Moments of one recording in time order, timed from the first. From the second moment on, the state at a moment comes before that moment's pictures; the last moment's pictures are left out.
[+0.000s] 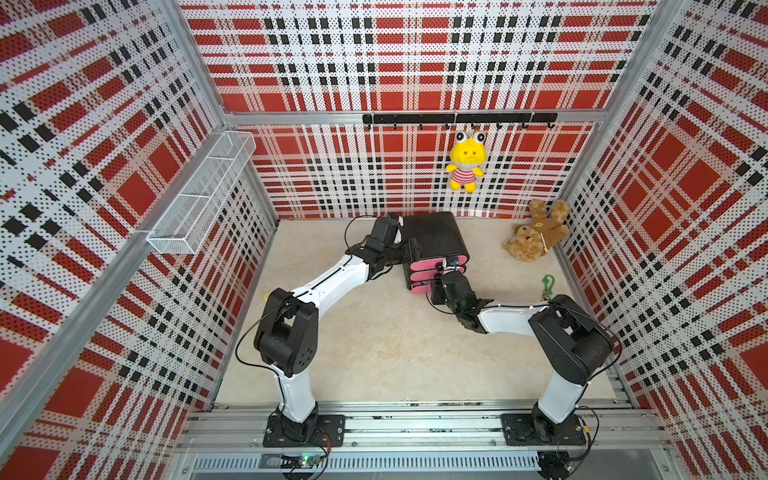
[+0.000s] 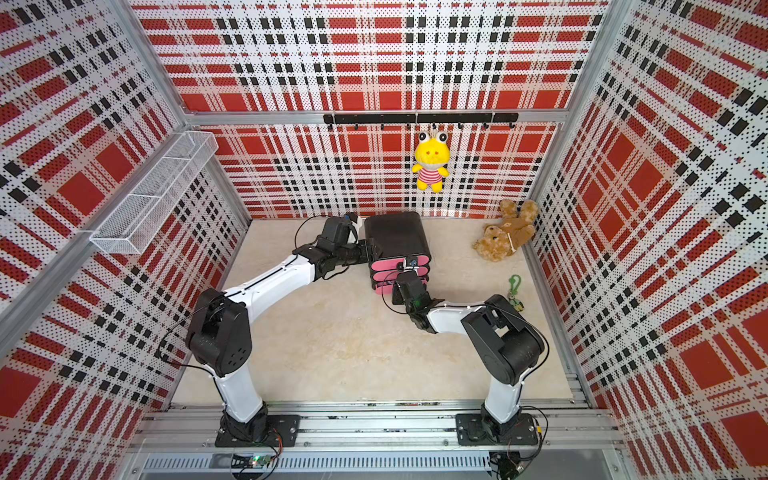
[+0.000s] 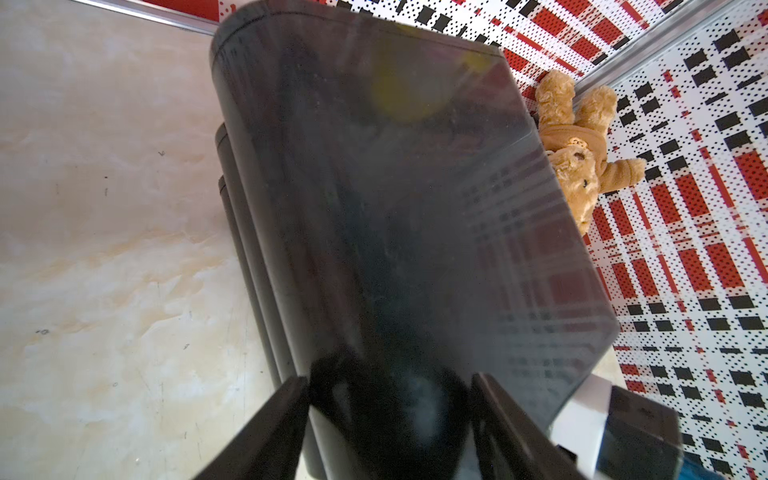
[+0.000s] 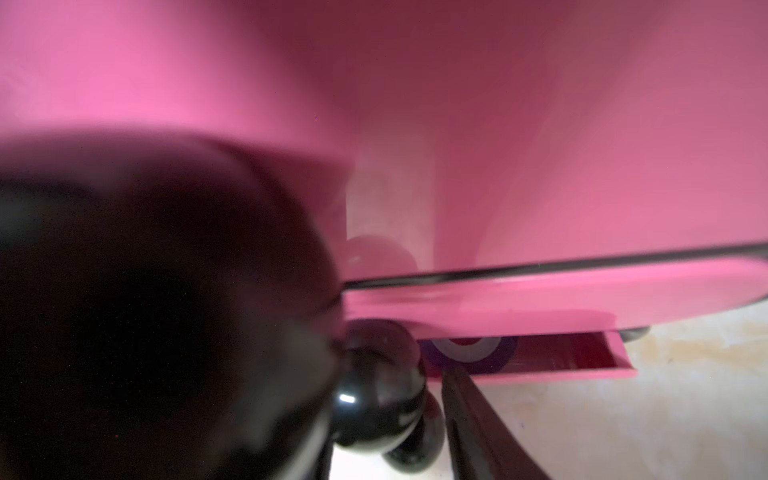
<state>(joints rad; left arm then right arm) -0.51 1.83 1.47 -0.28 0.17 -0.54 0.64 1.77 0.85 0.36 0.28 0.45</state>
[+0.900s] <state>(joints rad) -0.51 1.84 1.48 -0.29 0.18 -0.53 0.62 1.79 0.75 0.34 0.18 0.46</state>
